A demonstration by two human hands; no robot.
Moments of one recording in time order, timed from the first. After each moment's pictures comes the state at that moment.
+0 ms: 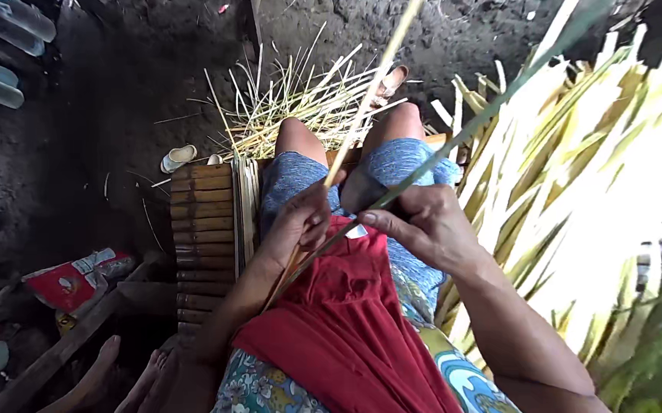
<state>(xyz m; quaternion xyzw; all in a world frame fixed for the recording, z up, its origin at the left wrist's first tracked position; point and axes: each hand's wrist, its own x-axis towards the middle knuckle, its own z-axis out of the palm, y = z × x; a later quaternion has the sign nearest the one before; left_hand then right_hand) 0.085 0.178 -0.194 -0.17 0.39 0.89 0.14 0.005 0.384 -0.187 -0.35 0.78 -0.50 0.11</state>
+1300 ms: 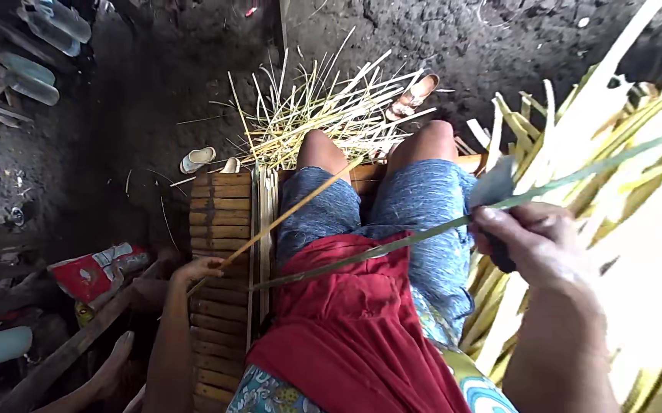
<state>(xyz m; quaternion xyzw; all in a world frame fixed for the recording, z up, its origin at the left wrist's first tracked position) 0.226 -0.060 -0.304 -0.35 0.69 0.43 0.46 -0.020 0.443 -0.215 -0.09 0.75 -0.61 0.23</state>
